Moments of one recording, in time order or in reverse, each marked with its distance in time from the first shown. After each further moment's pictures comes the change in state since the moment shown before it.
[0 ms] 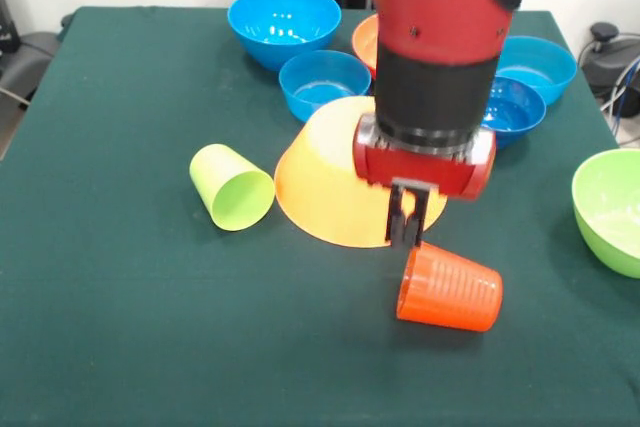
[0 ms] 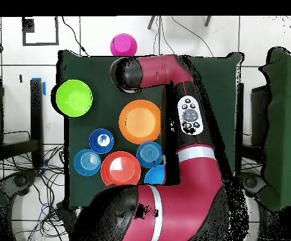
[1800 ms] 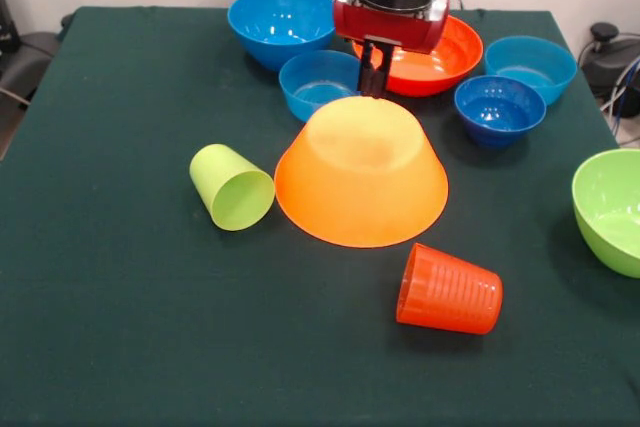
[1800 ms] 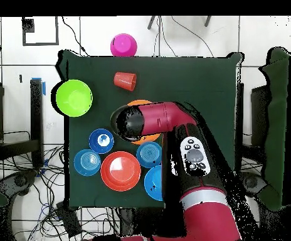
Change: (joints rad) arm -0.015 -0.247 -0.126 0.537 0.060 -0.123 0.000
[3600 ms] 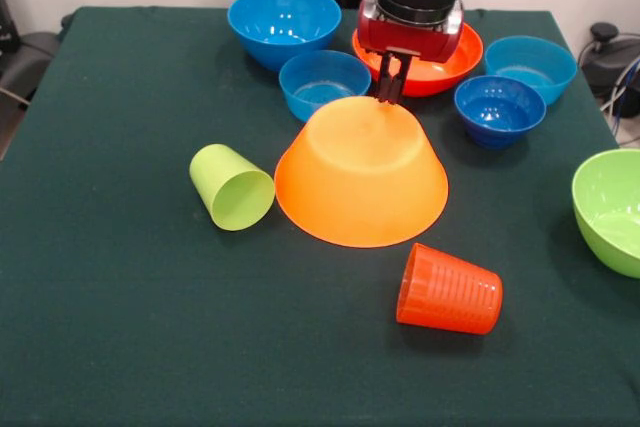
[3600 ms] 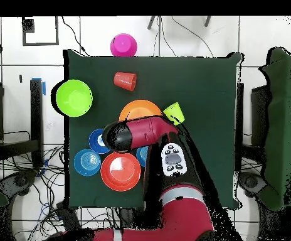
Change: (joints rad) arm 0.105 0.059 -0.090 0.060 0.001 -0.149 0.000
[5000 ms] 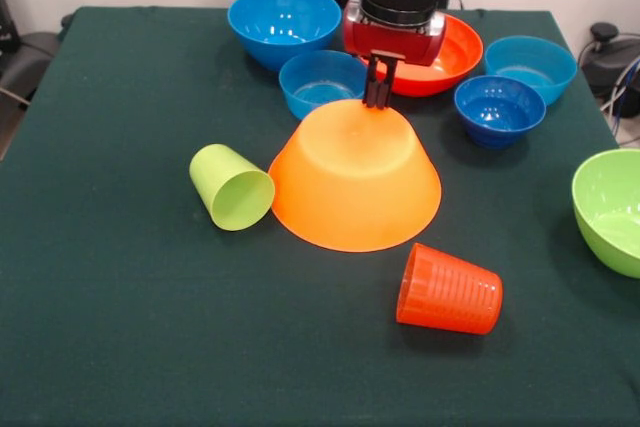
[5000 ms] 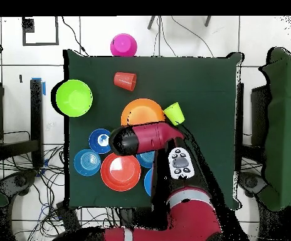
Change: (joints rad) arm -0.030 -0.006 -0.006 0.047 0.001 -0.107 0.000
